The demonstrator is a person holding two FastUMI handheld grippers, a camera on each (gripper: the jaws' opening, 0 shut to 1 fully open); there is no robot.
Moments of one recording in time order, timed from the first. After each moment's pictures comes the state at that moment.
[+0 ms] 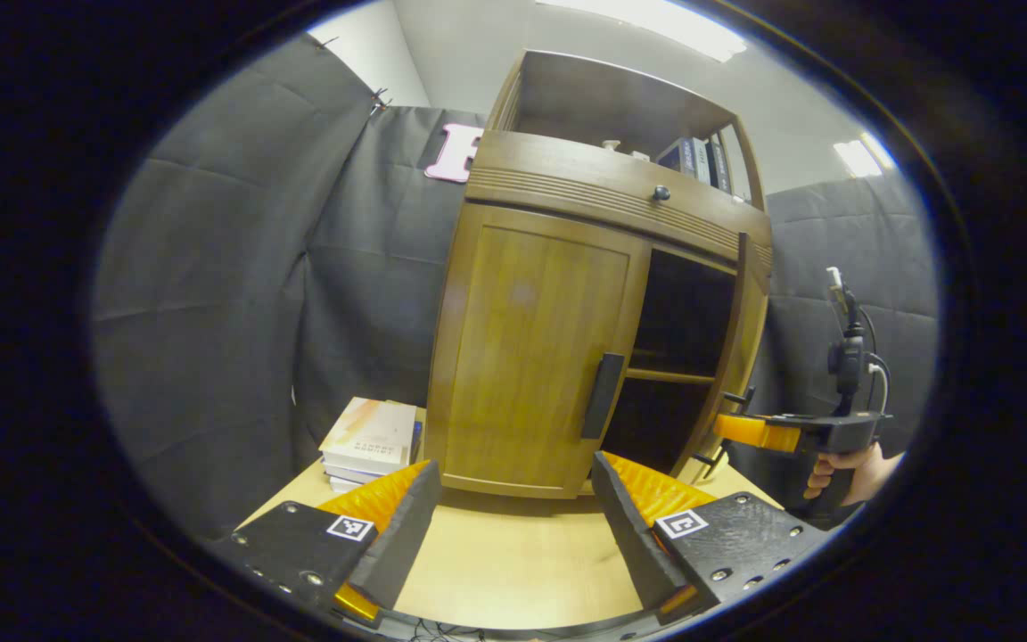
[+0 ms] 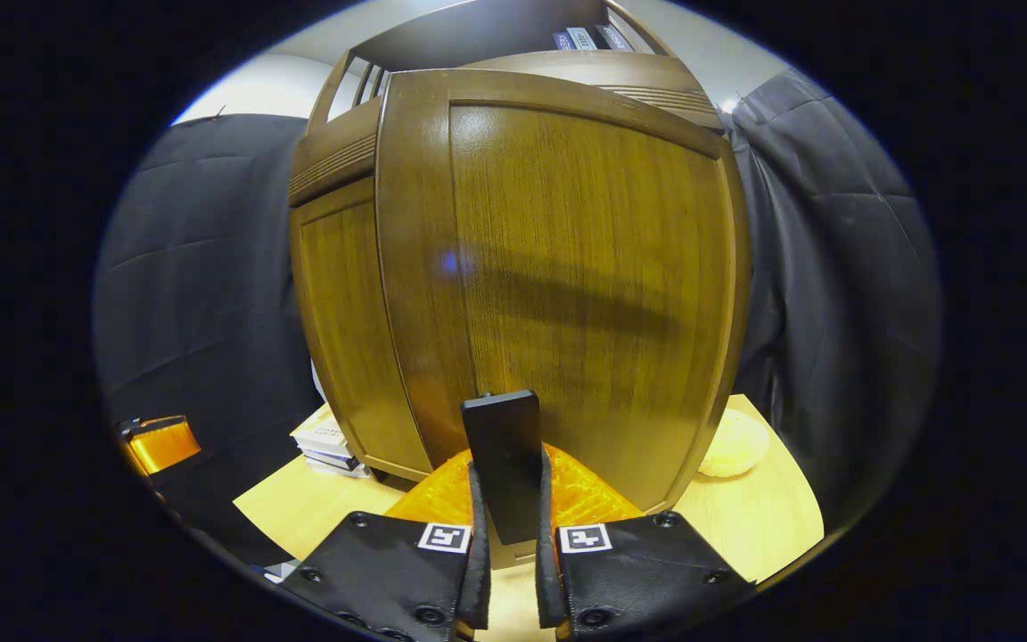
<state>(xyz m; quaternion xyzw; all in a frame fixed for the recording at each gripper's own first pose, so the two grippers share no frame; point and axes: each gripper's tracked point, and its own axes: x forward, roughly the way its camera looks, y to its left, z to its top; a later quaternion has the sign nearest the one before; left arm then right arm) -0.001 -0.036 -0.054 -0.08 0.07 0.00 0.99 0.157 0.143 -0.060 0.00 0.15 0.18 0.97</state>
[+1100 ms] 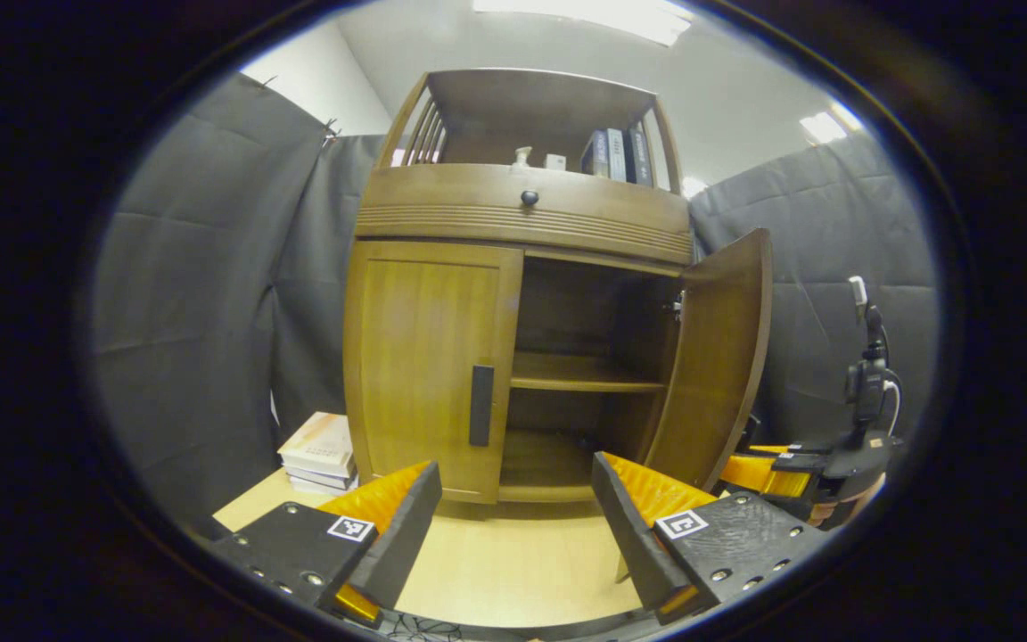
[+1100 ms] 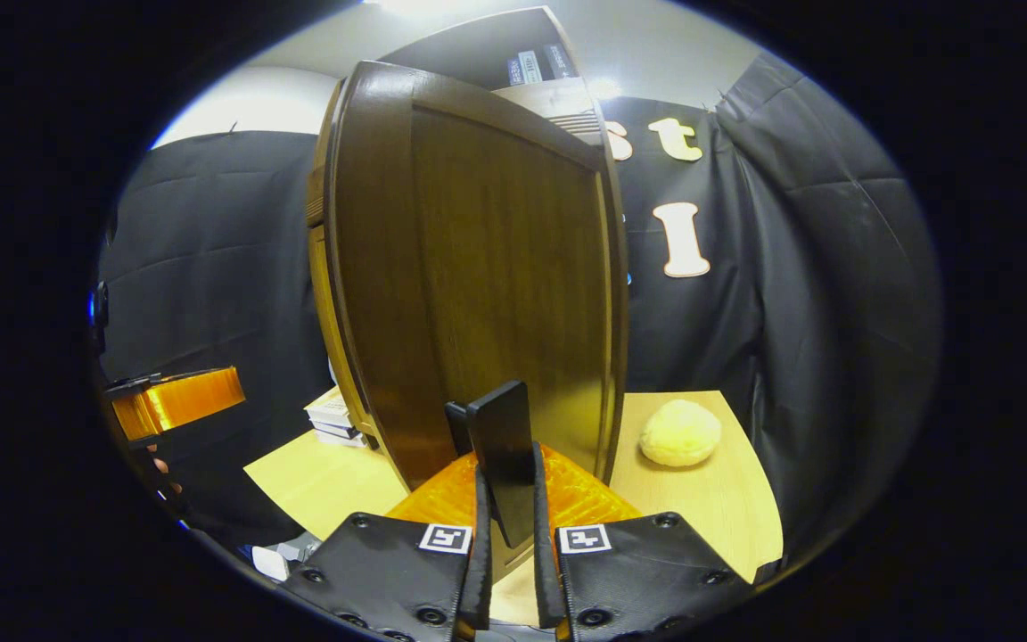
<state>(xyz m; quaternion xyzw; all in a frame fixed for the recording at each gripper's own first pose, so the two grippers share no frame) -0.019 -0.219 -0.021 -0.04 0.05 -0.01 1.00 0.159 0.131 -0.035 0.00 0.14 0.21 0.97</state>
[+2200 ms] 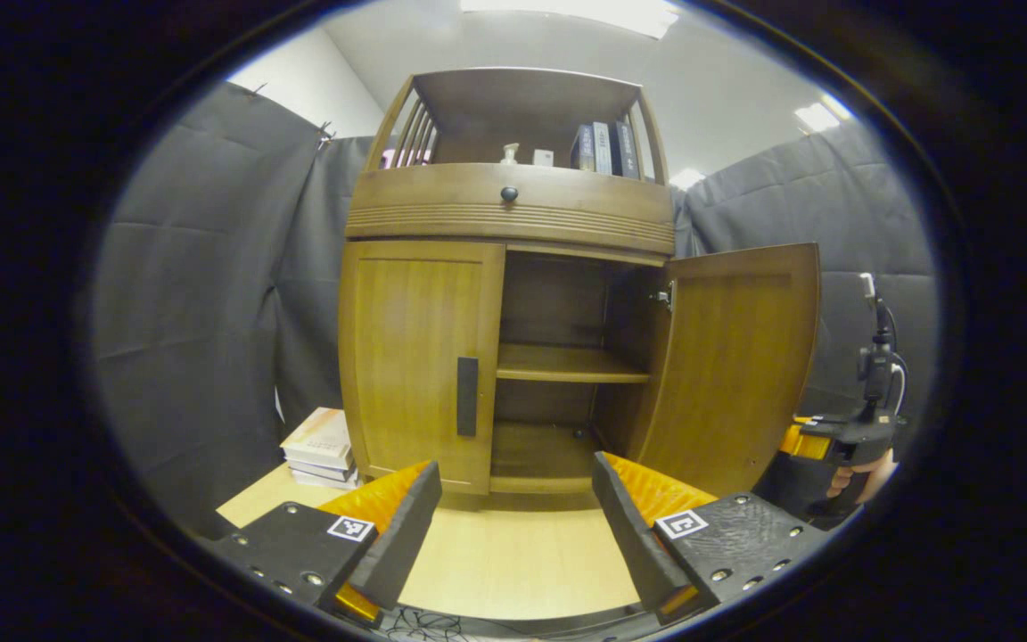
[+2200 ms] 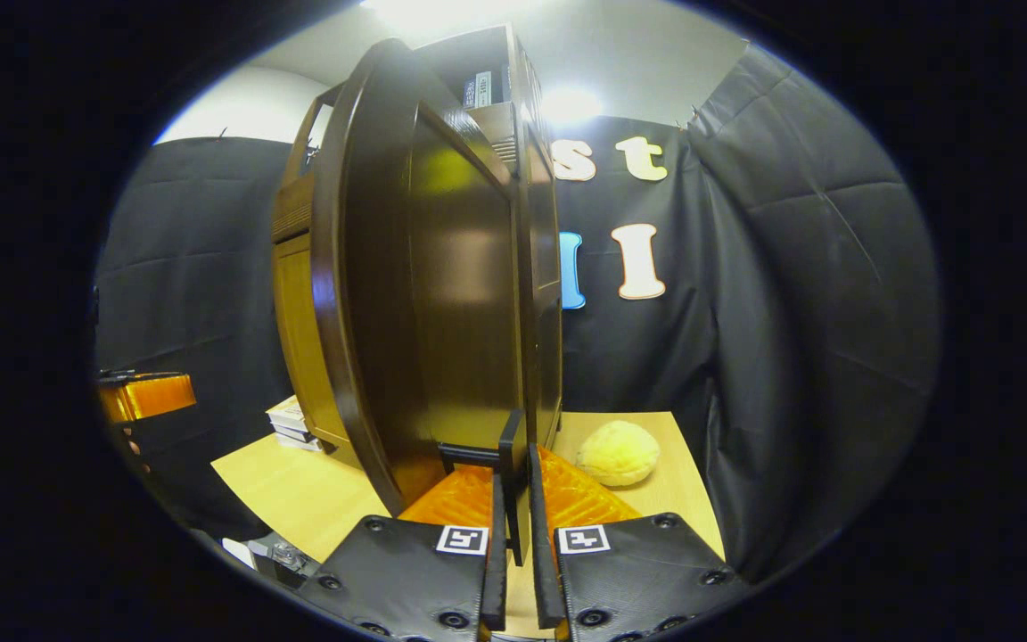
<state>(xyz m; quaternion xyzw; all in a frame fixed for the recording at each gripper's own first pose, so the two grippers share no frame) -0.031 -0.237 -0.023 -0.03 0.06 0.00 1.00 0.182 0.100 -0.029 0.00 0.10 0.15 0.98</state>
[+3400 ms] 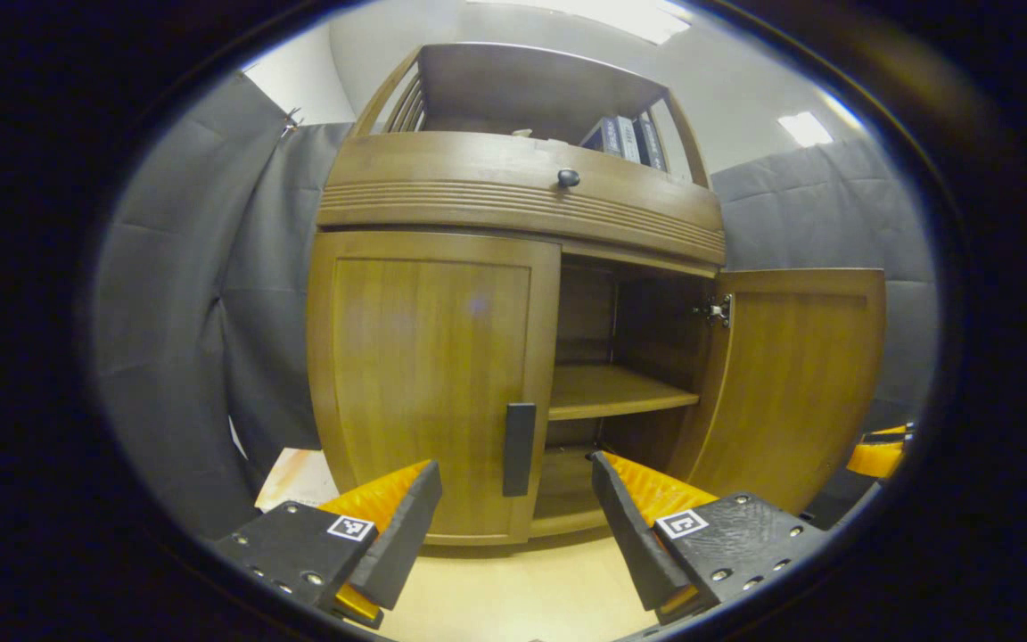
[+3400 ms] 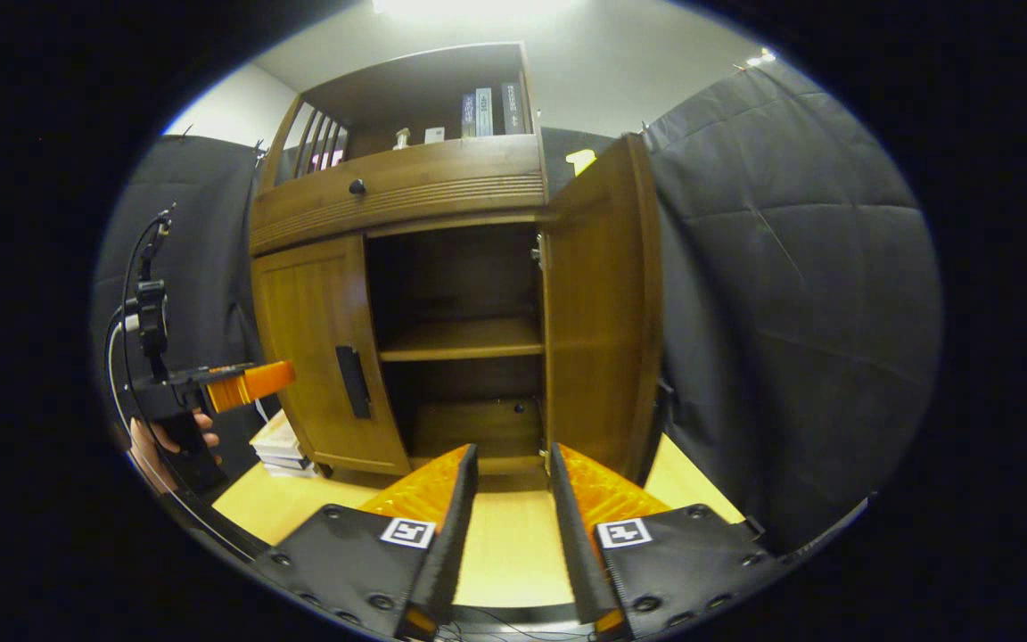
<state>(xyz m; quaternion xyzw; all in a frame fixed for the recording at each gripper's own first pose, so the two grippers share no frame) 0.113 -0.126 -0.012 -0.02 0.04 -0.10 0.99 0.159 0.130 -0.016 0.02 0.10 0.03 0.99</state>
